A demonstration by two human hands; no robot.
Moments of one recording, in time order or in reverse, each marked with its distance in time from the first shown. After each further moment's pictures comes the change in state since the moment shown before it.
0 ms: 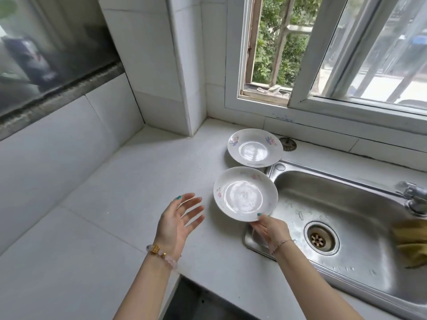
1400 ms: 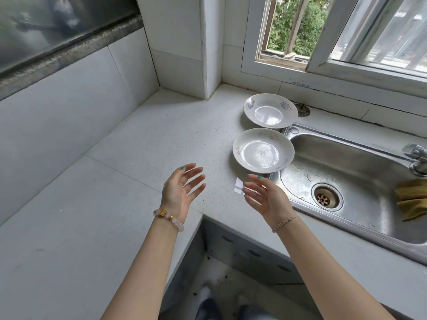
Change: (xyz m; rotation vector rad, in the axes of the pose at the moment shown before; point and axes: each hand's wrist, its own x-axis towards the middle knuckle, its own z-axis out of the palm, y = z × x) left_hand -0.041 -0.013 -0.072 -0.001 0.028 0.054; right_hand -0.104 0.049 0.016 -0.100 -0.319 -0.072
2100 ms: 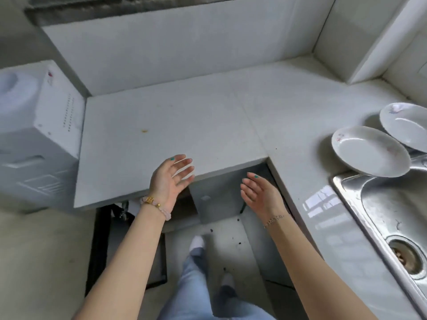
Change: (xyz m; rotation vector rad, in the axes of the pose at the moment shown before) left_hand -0.228 -0.101 -0.084 -0.362 0.695 0.244; right_hand -0.075 0.103 -0.015 -0.355 -0.466 0.447
